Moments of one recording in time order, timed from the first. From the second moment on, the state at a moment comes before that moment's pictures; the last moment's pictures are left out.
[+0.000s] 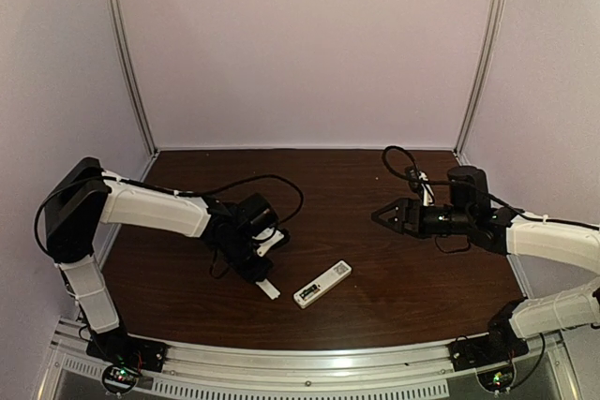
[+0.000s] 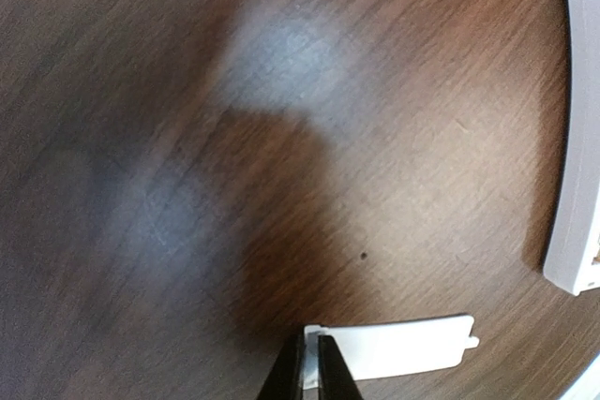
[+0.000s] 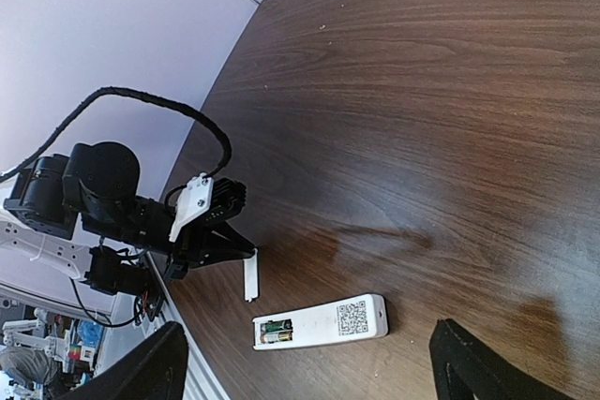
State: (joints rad) left arm -0.92 1.81 1.07 -0.55 0.07 -0.14; right arm 0.50 1.14 0.58 0.08 -0.51 0.61
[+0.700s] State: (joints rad) left arm -0.89 1.74 0.99 -0.53 0.10 -0.17; right arm 0.53 1.17 0.62 0.08 -0.52 0.60
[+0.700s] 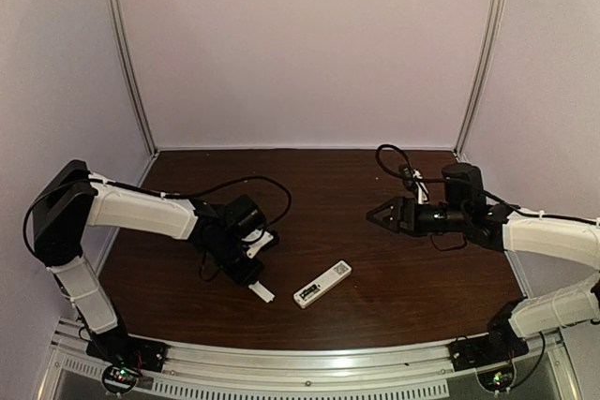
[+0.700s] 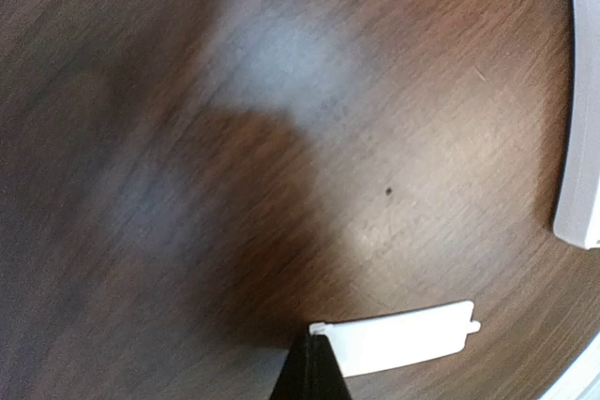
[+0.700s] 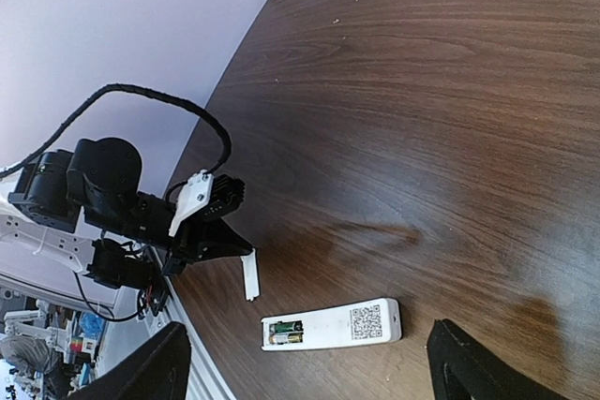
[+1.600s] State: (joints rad) left arm -0.84 1.51 1.09 -0.46 0.24 -0.24; right arm 0.80 1.51 0.68 0.48 -0.64 0.91
